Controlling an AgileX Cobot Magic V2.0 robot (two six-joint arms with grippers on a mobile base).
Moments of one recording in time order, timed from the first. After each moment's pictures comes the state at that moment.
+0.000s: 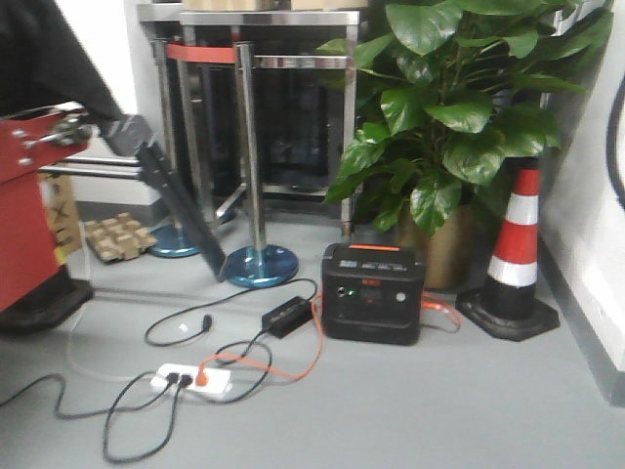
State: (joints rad) left arm -0.52 1.40 -1.44 0.44 0.62 -0.55; right arm 0.55 1.51 -1.58 -0.48 0.71 0.59
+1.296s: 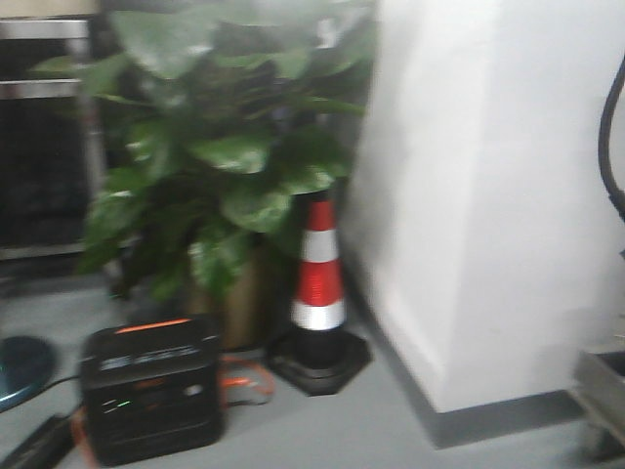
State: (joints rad) left arm -0.52 1.40 -1.44 0.46 0.62 -0.55; right arm 0.55 1.51 -1.58 -0.47 0.71 0.59
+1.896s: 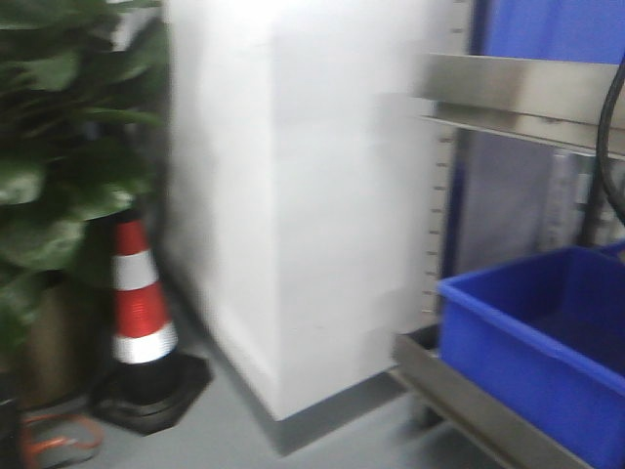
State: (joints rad) left arm -0.52 1.40 -1.44 0.46 0.62 -0.55; right arm 0.55 1.51 -1.58 -0.47 0.71 0.59
